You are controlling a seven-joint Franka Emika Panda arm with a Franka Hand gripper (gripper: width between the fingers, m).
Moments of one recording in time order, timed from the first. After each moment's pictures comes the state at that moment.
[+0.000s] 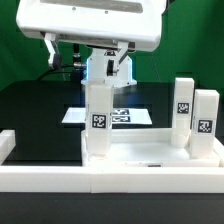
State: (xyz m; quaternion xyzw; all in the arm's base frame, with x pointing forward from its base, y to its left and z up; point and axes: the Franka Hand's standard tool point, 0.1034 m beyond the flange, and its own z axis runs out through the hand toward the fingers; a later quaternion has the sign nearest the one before) arm 0.624 -0.076 0.159 0.96 -0.05 0.26 0.06
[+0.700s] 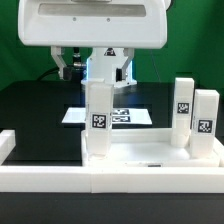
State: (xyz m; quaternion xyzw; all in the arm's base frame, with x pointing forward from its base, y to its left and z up) arm 0.618 -0.061 0.146 1.00 -0.07 0.05 0.00
